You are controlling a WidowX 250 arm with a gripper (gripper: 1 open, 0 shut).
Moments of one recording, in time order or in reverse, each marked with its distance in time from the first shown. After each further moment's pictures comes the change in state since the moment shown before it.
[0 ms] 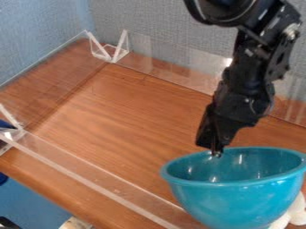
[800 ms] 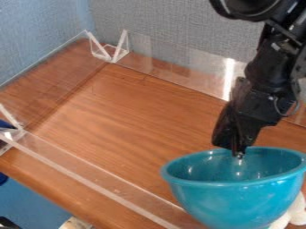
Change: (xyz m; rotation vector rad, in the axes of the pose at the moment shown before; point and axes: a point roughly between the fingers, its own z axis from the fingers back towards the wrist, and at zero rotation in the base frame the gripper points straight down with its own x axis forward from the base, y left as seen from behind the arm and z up) arm 0.016 -0.008 0.009 0.008 0.005 0.019
